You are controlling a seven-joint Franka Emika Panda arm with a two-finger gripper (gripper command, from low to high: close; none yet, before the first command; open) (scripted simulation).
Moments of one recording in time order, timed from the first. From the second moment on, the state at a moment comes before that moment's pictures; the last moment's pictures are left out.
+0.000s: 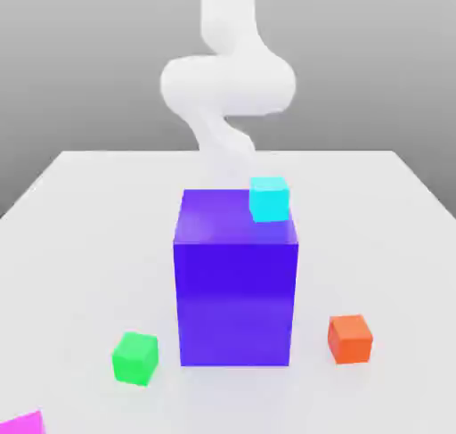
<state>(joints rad) -0.04 -0.71 0.00 -2.29 0.00 2.32 0.85</state>
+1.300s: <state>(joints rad) -0.35 0.60 -0.08 -2.08 0.10 2.67 1.42</state>
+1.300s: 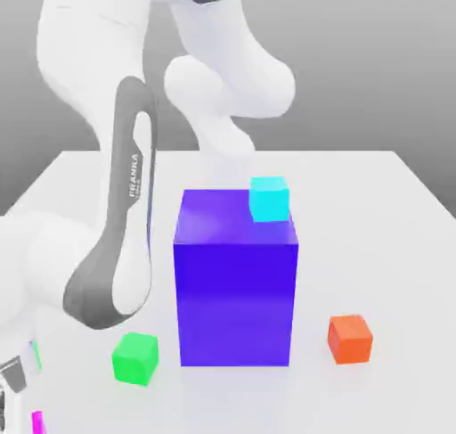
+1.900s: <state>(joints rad) -0.34 0.17 -0.03 -2.45 0.03 2.62 1.12</state>
